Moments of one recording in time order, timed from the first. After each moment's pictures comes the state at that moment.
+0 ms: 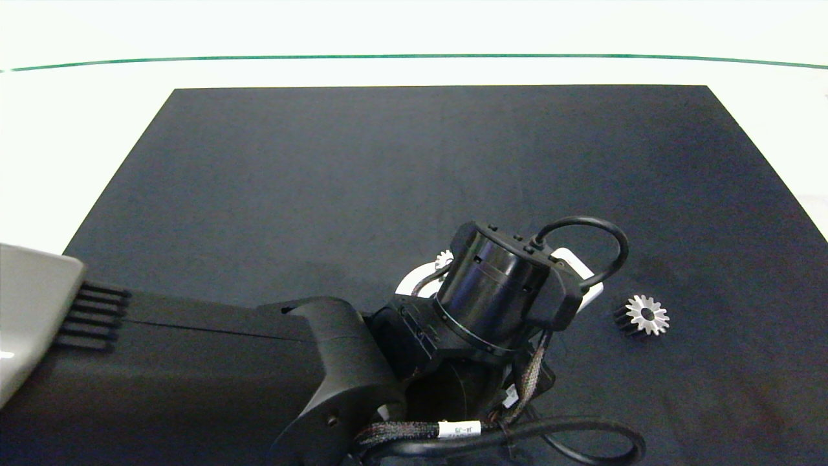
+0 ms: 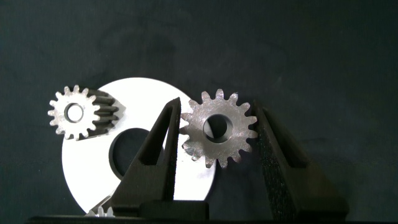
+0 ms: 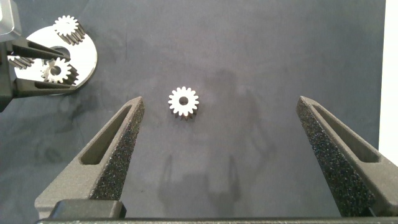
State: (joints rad) left arm -1.06 1.91 -1.28 -0.12 0.36 0.31; right arm 0.24 0.69 -0.74 0.16 -0.06 -0.20
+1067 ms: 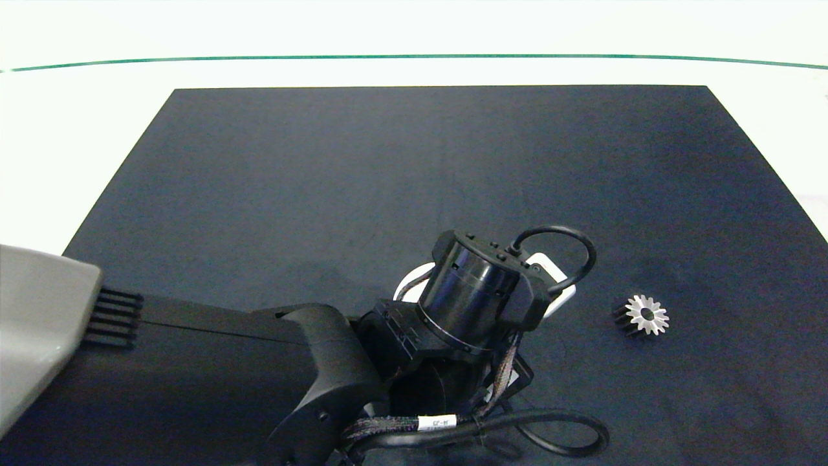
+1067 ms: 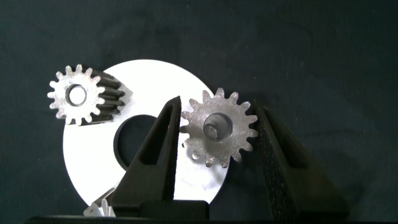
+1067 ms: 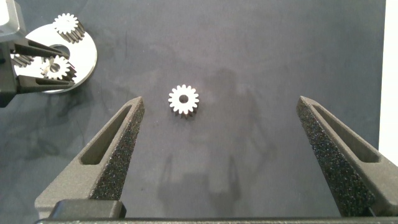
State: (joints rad) left arm -1.03 1.91 -1.22 -0.17 0.36 0.32; right arm 0.24 0.68 -0.73 0.16 -0.06 -0.20
